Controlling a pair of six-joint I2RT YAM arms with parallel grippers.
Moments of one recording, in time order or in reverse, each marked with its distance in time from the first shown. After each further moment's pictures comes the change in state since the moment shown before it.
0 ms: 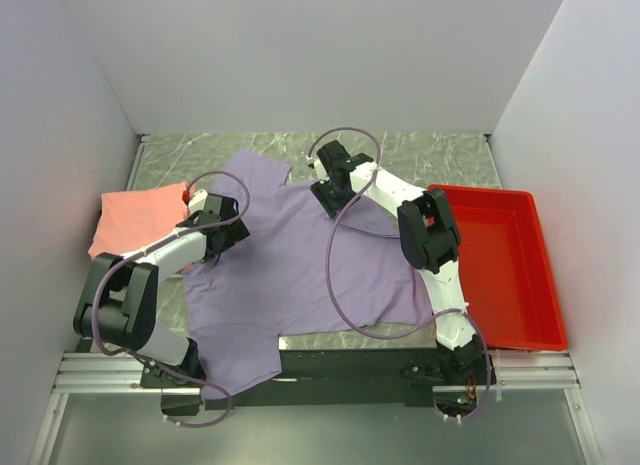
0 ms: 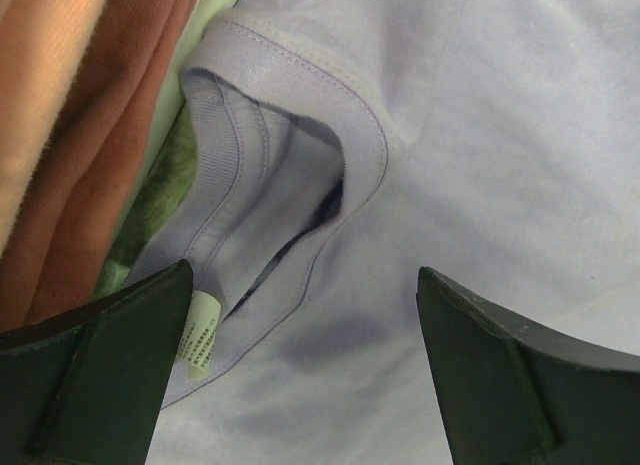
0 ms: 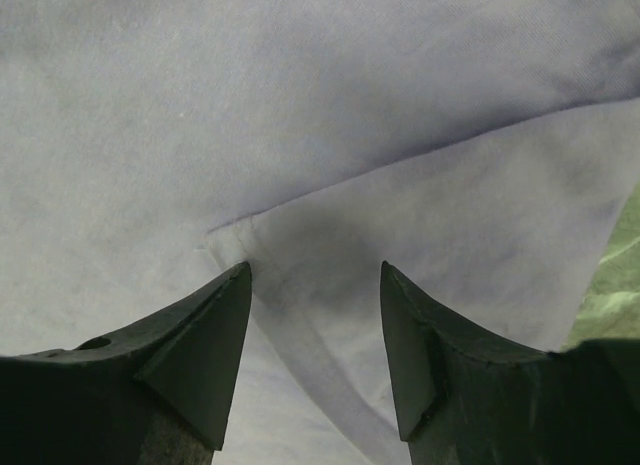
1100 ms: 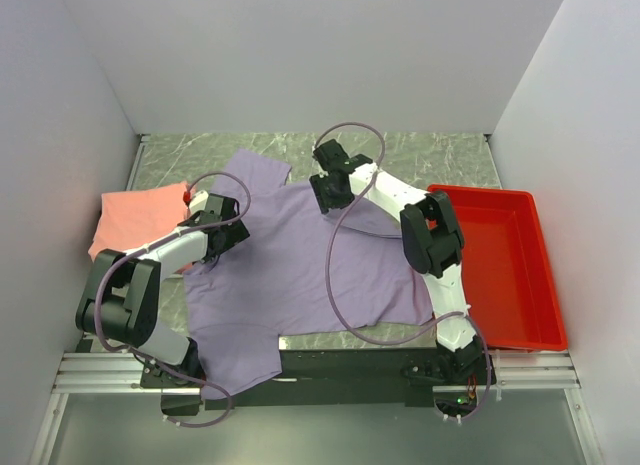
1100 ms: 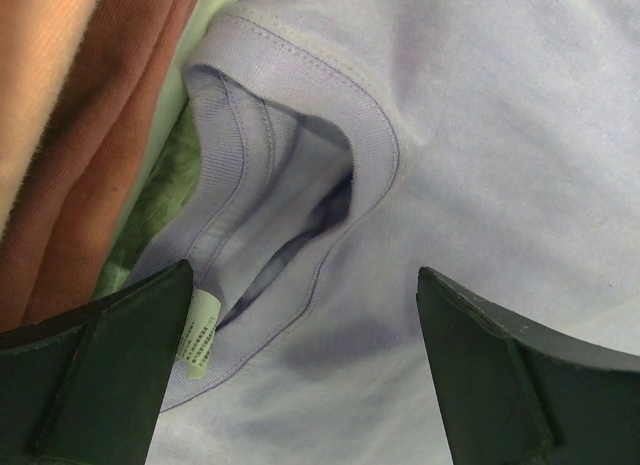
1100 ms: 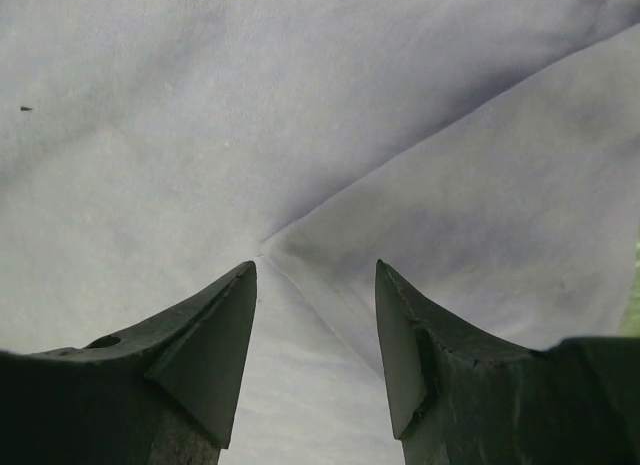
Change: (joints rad) left arm 0.000 0.024 0.003 -0.001 -0.006 -0.003; right arm 0.030 -0.052 -0.035 0.051 0.039 0.264
